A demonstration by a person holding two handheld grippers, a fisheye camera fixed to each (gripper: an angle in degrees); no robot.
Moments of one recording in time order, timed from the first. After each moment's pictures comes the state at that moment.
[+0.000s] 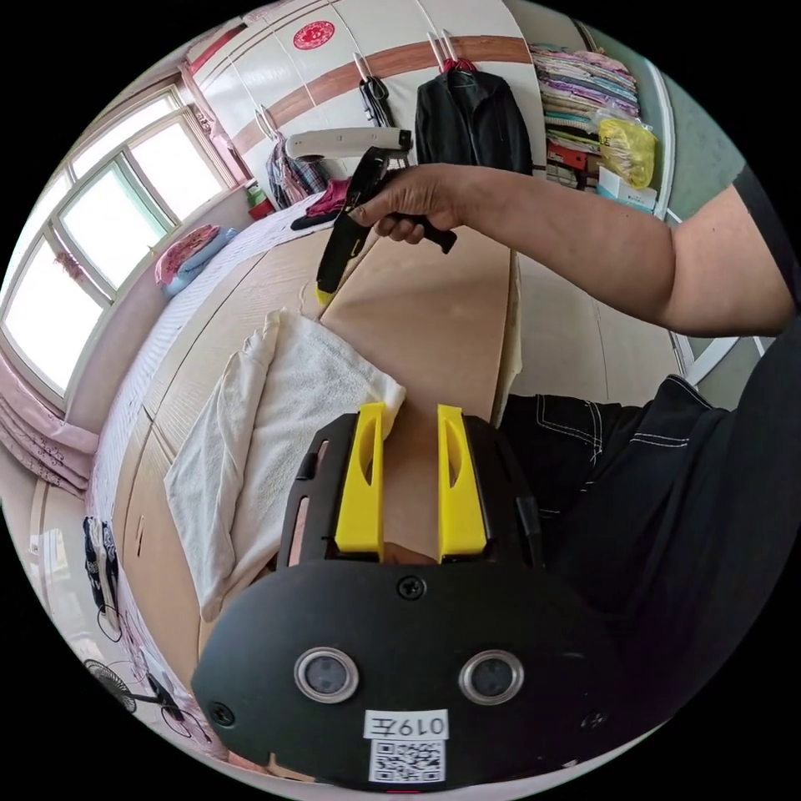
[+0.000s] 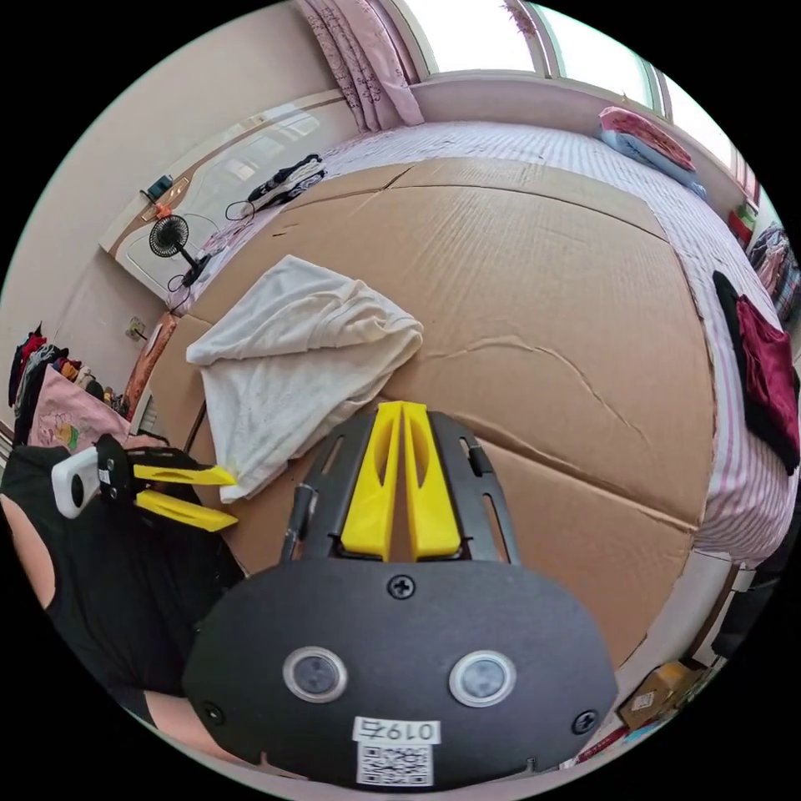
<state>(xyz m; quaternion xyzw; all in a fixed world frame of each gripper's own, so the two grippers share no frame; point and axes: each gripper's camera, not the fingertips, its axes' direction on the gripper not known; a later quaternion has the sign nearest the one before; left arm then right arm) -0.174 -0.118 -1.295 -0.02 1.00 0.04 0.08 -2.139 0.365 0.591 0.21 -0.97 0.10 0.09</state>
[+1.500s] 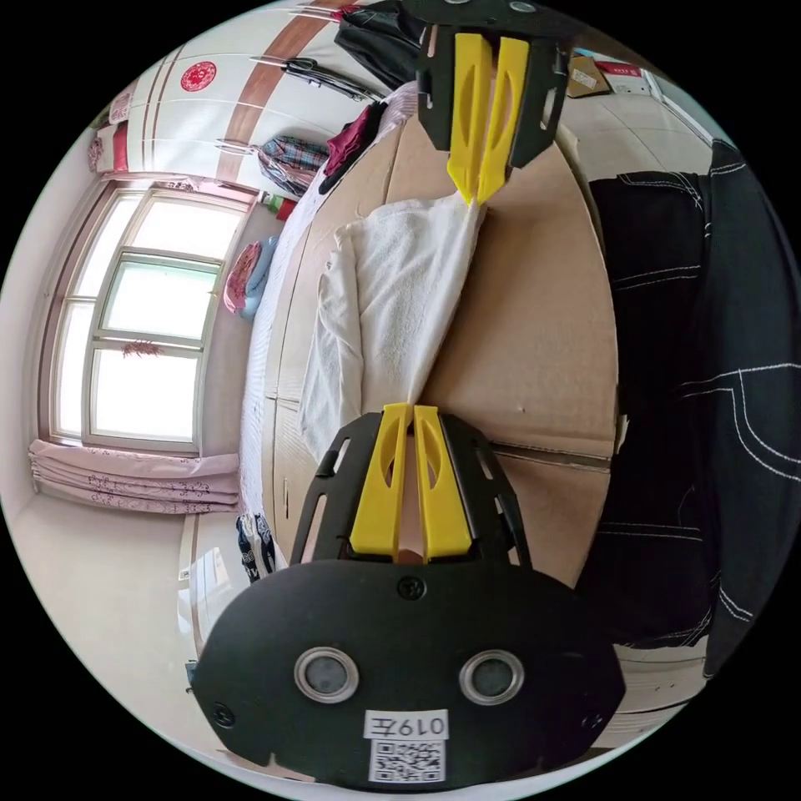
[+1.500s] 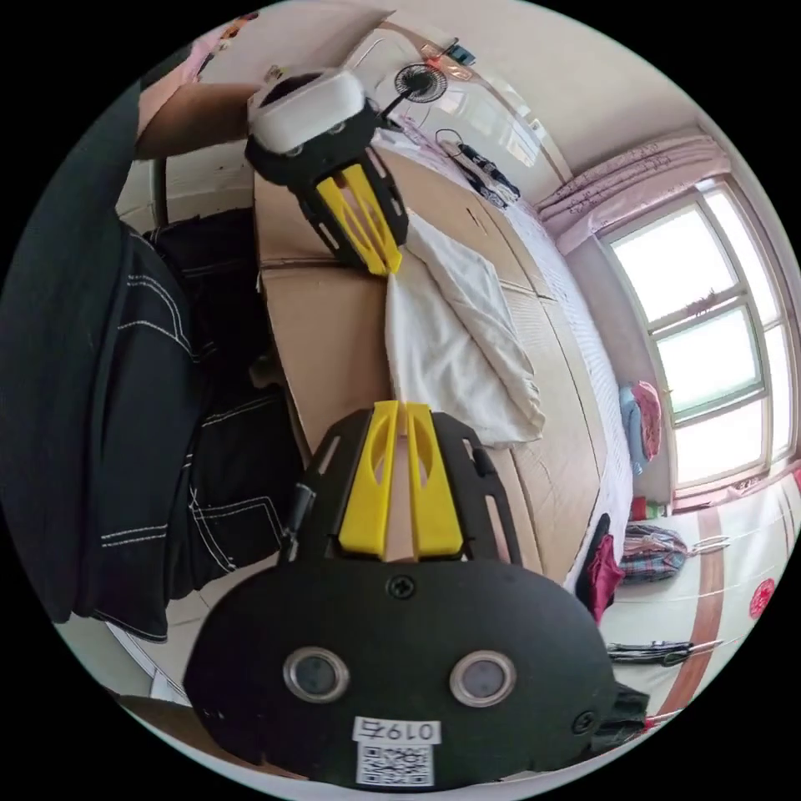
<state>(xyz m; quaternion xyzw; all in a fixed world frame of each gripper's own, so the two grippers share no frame) -0.281 -0.113 -1.234 0.13 0.93 0.18 0.29 -1.965 0.689 0.358 0.55 -0.75 0.12 0.35</state>
